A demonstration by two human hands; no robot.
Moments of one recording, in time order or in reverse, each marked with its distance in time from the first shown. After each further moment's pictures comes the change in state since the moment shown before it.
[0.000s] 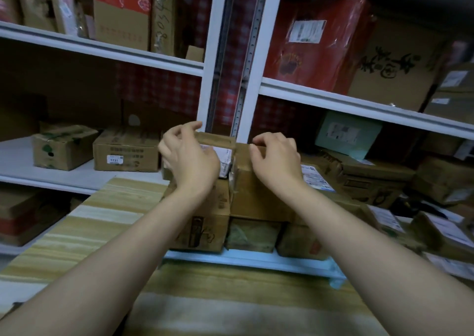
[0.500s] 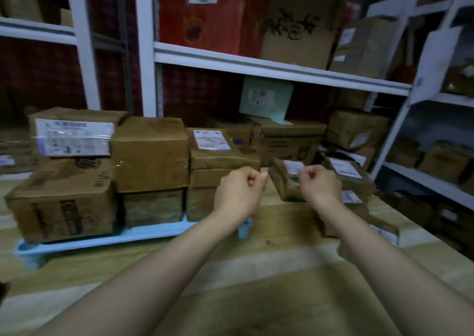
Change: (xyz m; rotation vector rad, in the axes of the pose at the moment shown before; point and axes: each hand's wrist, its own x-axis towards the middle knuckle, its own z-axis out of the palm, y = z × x) left_hand -0.193 0.092 0.142 -0.128 -0.771 0.123; right_hand -0.117 0.255 -0.101 0.034 0.053 0.731
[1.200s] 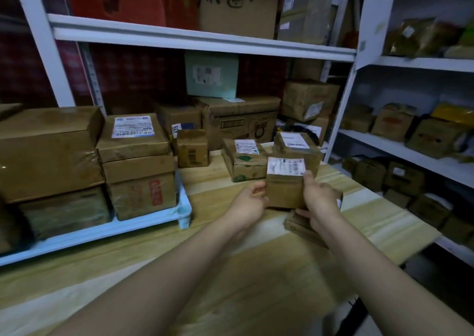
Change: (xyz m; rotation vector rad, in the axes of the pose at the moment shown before) left_hand -0.015 0.025 0.160 -0.302 -0.474 -0.284; right_hand 0.005 0.128 -0.043 0.686 0.059 0.572
